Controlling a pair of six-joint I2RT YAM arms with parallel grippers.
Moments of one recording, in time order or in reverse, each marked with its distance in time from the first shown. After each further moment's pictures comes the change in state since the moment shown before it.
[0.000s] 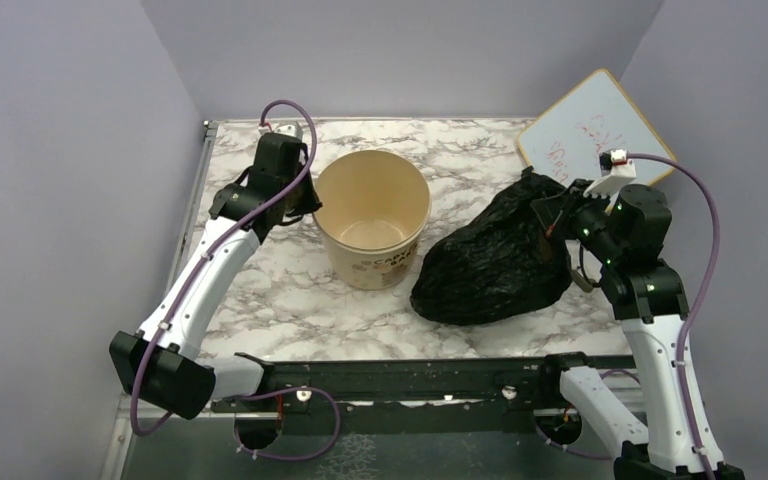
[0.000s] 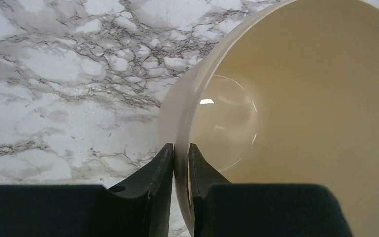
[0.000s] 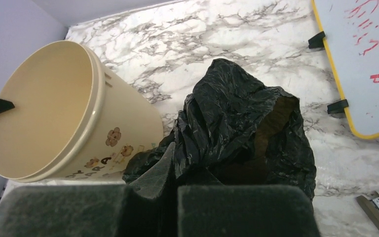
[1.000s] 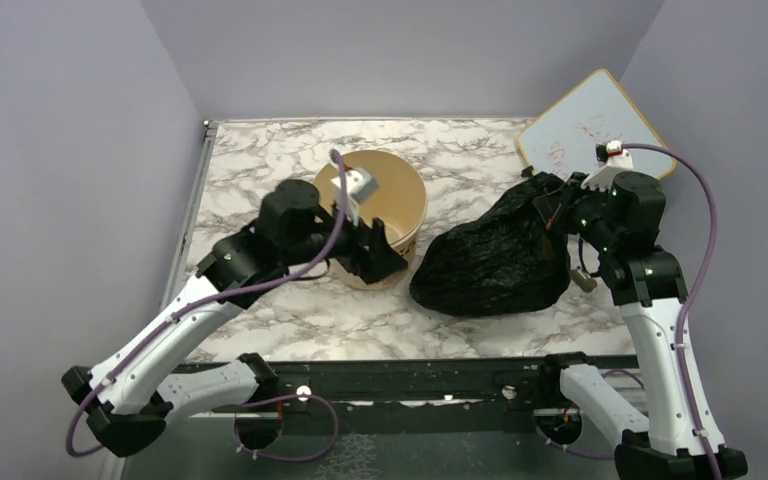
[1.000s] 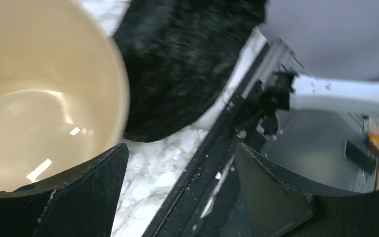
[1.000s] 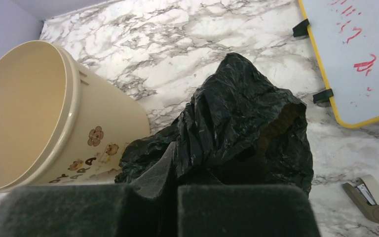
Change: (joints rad) left arm -0.290 -0.277 -0.096 0.166 0.529 0.143; right arm 0.000 0.076 0.054 -0.051 0.048 -0.022
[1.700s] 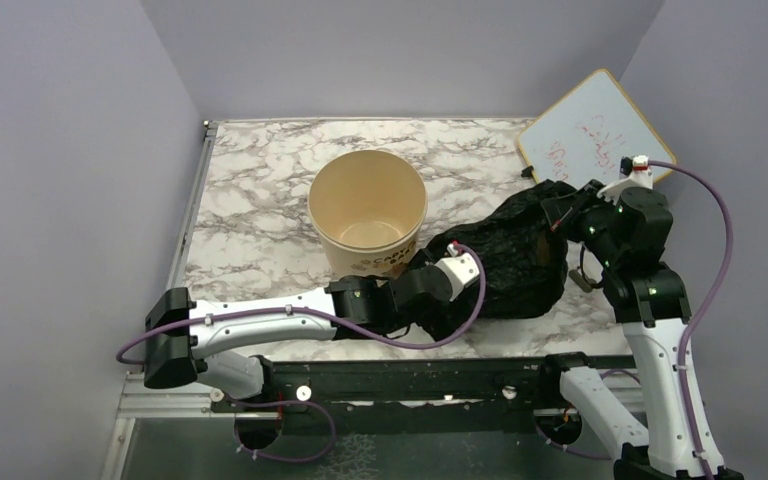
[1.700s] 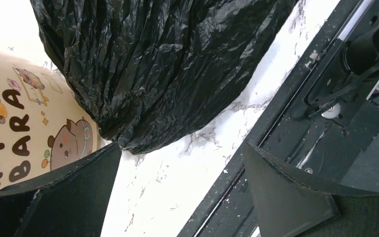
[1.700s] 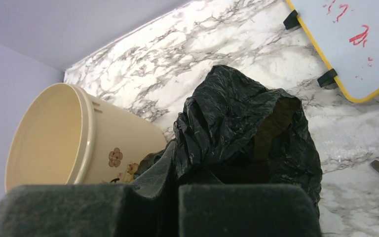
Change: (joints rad) left arm -0.698 0.376 -0.092 0.172 -0.729 0.091; right arm 0.000 -0.073 -0.052 0.017 0.106 0.213
